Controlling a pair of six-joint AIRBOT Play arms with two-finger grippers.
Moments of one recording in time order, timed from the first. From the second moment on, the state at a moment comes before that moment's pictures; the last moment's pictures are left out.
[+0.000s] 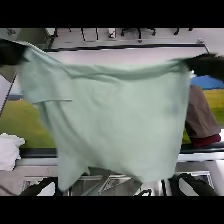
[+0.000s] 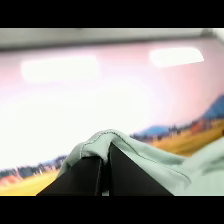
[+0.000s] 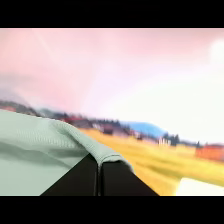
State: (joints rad) left arm 0.12 -1.19 1.67 -2.25 1.16 1.95; right arm -0.18 -1.04 1.33 2.29 -1.07 -1.99
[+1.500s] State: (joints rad) left arm -0.08 -1.96 2.00 -1.67 1.27 1.73; right arm -0.15 -1.91 1.72 2.03 -1.13 -1.83
